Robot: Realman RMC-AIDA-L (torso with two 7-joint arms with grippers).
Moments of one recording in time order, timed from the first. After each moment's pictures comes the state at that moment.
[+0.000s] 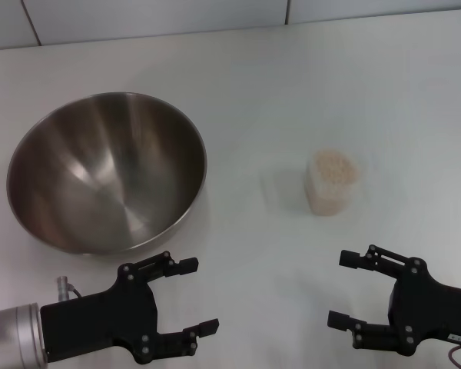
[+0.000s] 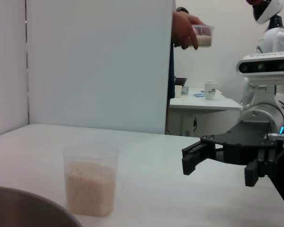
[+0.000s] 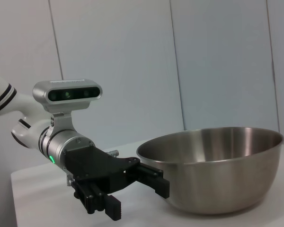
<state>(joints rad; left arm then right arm) -0.35 -2.07 1.27 0.32 1.50 1.56 -0.71 0.33 2.06 -2.71 0.31 0.19 -1.86 0.54</state>
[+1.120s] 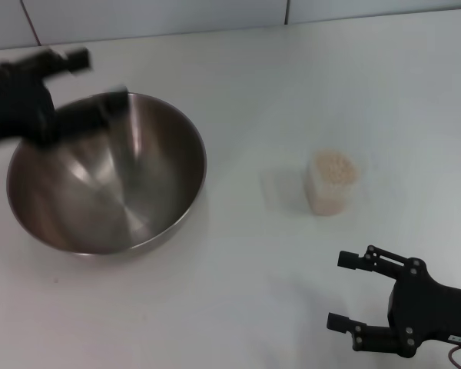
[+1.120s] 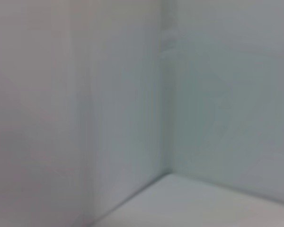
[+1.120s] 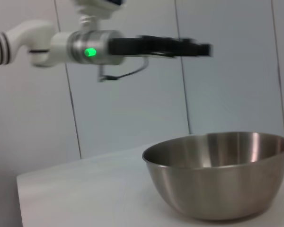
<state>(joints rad) -0.17 -2.06 1.18 1.41 1.60 1.31 -1.79 0.33 2.06 -2.70 0.31 0.18 -1.88 0.53</state>
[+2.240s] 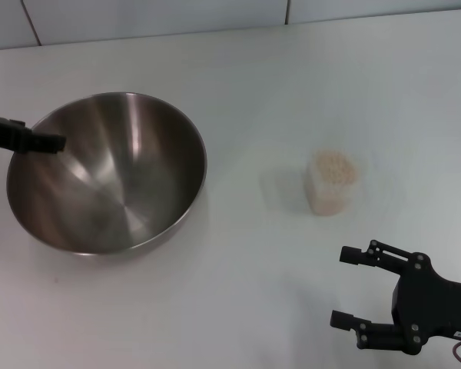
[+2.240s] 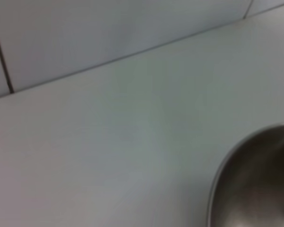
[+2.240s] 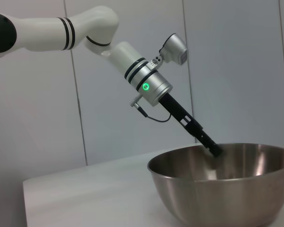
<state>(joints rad) -0.61 -2.06 0.92 1.09 2.53 1.32 -2.25 0.35 2.06 -2.71 0.34 0.18 -1.92 0.53</state>
